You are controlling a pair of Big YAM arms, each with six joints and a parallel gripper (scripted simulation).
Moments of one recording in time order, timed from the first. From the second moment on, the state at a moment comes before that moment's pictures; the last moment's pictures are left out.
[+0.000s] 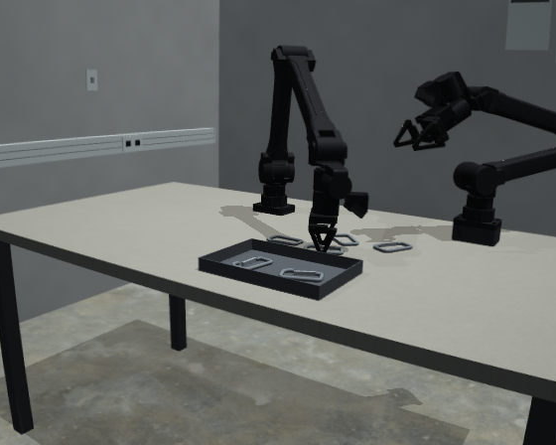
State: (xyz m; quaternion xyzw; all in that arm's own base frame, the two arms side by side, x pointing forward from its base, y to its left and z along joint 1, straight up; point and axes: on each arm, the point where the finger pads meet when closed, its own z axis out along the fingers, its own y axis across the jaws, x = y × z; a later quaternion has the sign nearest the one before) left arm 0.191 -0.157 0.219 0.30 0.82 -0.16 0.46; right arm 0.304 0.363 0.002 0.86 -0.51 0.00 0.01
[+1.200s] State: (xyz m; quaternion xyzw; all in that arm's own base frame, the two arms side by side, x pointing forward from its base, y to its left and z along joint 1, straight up) left arm 0.191 -0.157 0.219 0.30 0.82 -0.16 0.46; right arm 0.306 0.367 0.005 0.86 -0.51 0.00 0.00
